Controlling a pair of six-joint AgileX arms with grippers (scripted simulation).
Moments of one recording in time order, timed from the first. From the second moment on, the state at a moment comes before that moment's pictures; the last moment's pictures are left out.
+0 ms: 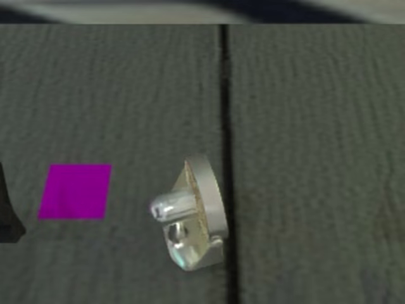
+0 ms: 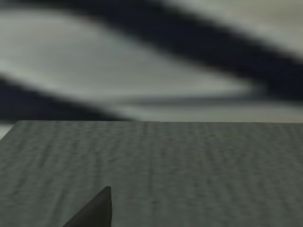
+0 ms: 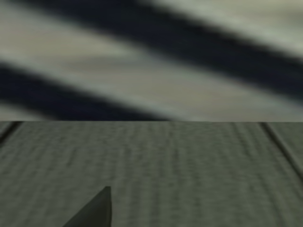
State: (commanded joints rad) left arm 0.00 0.00 0.00 0.00 0.00 0.00; right arm 0.00 0.00 0.00 0.00 0.00 0.00
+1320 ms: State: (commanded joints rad) left arm -0.61 1.59 1.49 -1.19 0.00 -0.82; right arm 0.00 0.00 0.00 0.00 0.00 0.00
